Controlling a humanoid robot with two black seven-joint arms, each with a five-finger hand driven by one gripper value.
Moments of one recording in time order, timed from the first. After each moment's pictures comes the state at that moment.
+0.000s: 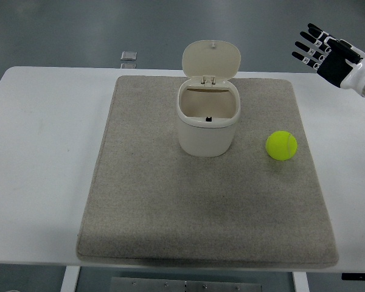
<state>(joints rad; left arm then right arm) 0.05 0.00 -0.04 -0.12 0.01 -0.12 -0.03 1.04 -0.47 0.39 0.65 0.35 0.35 -0.02</state>
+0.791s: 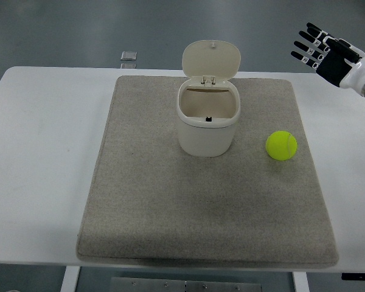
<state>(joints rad) 0.05 0.00 -0.04 -0.12 0.01 -0.12 -0.04 1.04 -0.47 0.39 0.65 0.34 0.35 -0.02</state>
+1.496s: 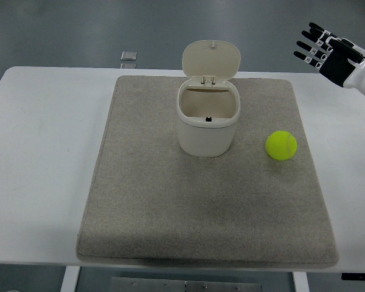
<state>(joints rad) 0.05 0.00 -0.04 -0.12 0.01 -0.12 -0.04 1.05 -0.49 0.37 0.65 0.33 0.37 -0.01</state>
